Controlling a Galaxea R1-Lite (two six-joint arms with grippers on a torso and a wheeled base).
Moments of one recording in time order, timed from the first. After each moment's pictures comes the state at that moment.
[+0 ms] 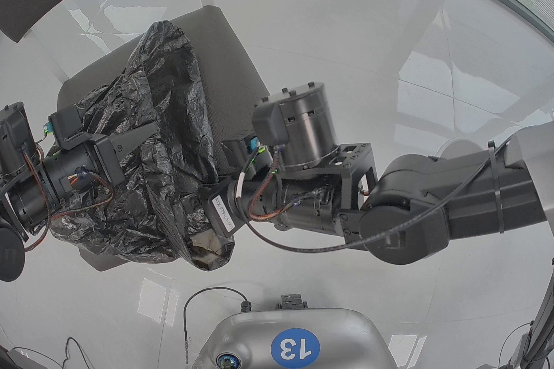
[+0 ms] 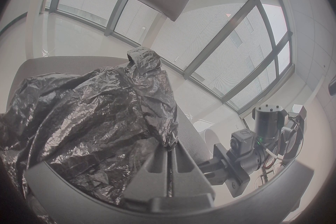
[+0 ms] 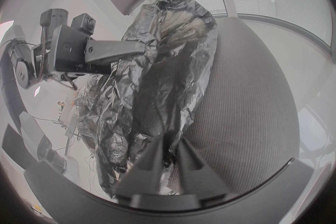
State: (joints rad) left arm -0.20 1.42 -0.60 -0.83 -0.46 -0.25; right arm 0.94 2.10 -1.51 -0.20 -0.04 -0.02
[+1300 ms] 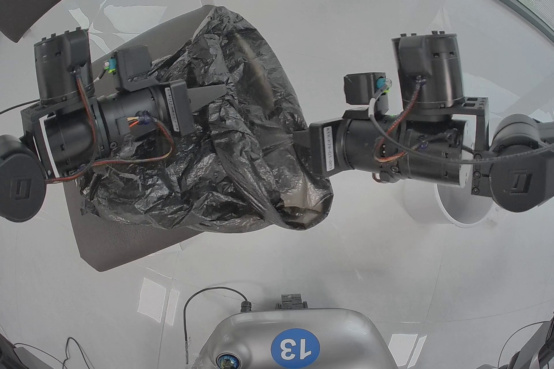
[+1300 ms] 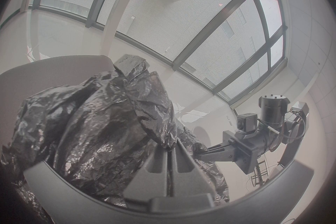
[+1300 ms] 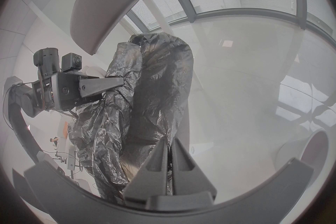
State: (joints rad) left arm -0.44 1.55 -1.03 -0.45 -0.33 -0.20; right arm 0.77 1.80 -1.30 -0.19 -0.04 0.18
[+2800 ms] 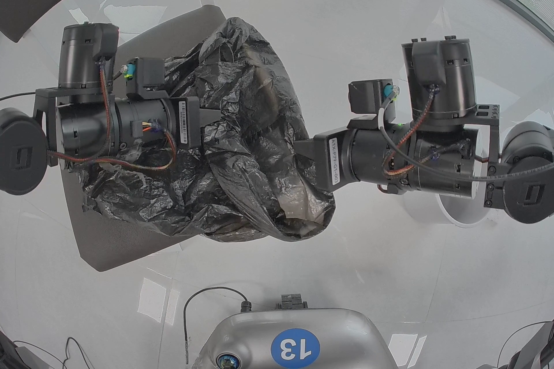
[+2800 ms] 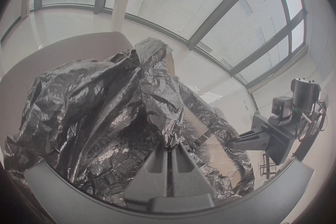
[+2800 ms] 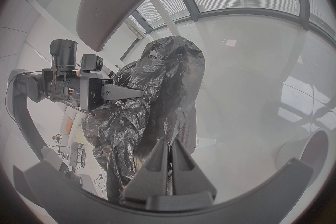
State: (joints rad) left arm -0.46 1.59 -1.18 -0.10 -0.19 -0.13; right arm 0.80 1.76 -1.25 -0.19 -0.04 0.18
